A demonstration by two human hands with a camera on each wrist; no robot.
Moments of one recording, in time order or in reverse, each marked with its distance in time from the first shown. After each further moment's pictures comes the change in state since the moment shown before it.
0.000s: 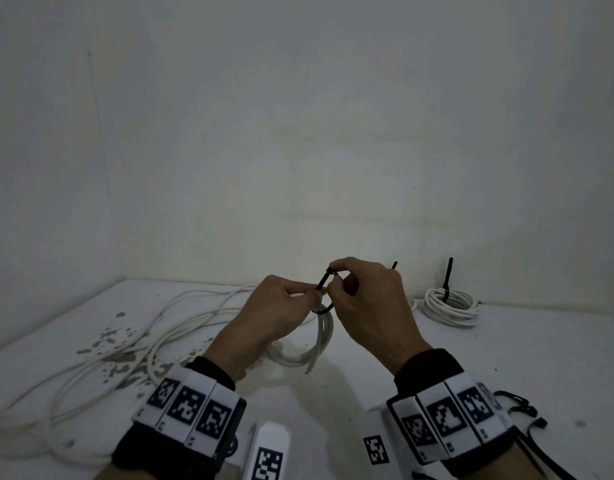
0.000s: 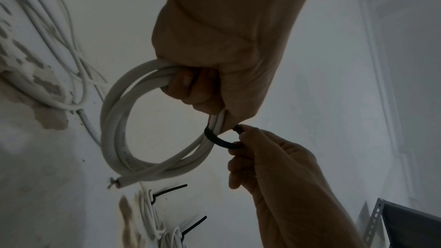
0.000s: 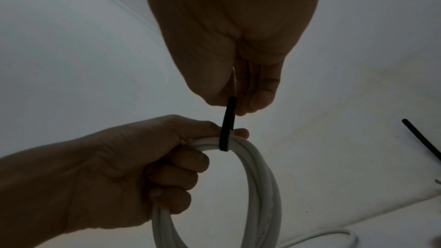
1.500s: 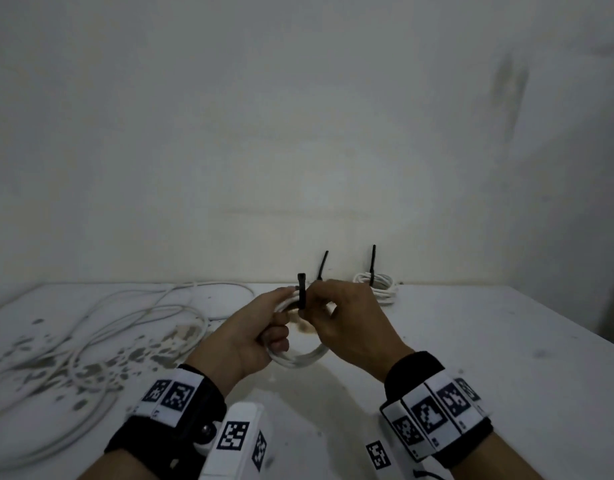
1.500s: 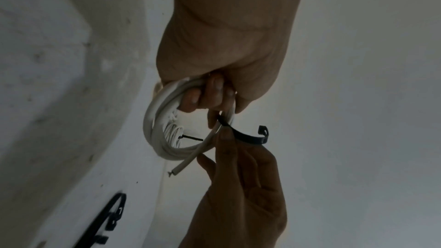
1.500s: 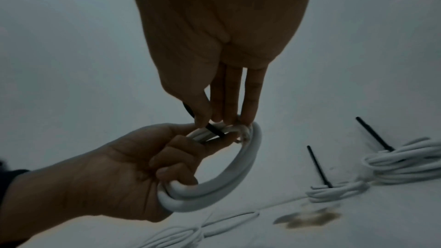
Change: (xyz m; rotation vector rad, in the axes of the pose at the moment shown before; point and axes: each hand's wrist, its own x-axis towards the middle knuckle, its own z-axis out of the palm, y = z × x) left_hand -0.020 0.024 0.078 -0.769 -0.274 -0.478; right_hand -0.051 0.047 -0.067 -0.034 -0.089 -0.177
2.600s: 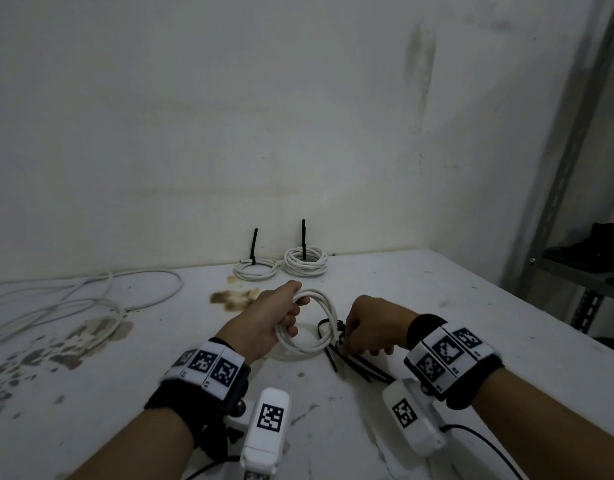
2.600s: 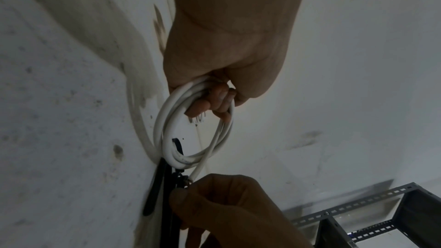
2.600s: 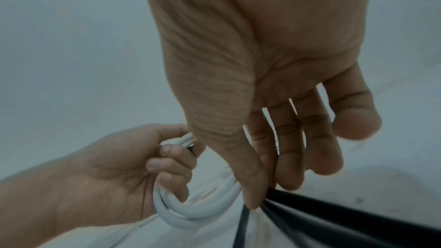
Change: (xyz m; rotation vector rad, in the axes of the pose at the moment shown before) left_hand 0.037 -0.058 0.108 0.278 -0.064 -0.064; right_hand -0.066 0.075 -0.104 -0.334 -0.732 0.859
